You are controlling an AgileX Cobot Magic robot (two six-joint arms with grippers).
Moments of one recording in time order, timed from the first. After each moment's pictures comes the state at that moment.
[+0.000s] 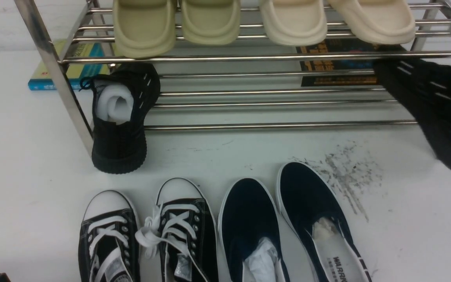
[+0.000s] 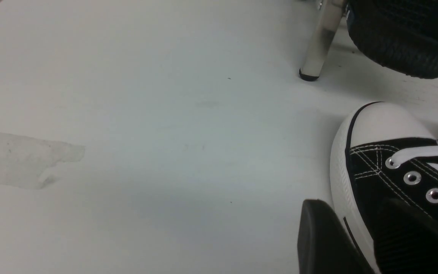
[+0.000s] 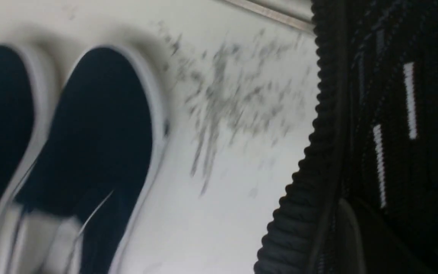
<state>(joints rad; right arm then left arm) -0.05 1.41 -1.31 0.33 1.10 -0.47 -0.01 -0.01 0.02 0.11 0.38 -0.27</state>
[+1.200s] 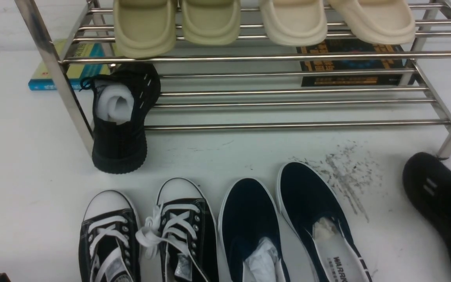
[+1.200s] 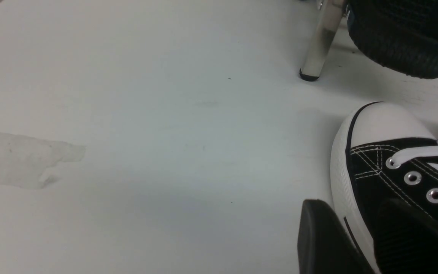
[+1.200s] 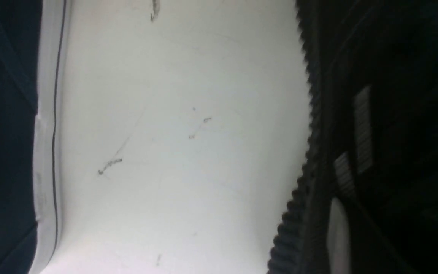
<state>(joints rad) -0.05 1.30 -0.74 0.20 0.79 -0.25 -0.01 -0.01 0.02 0.11 0.38 -0.27</state>
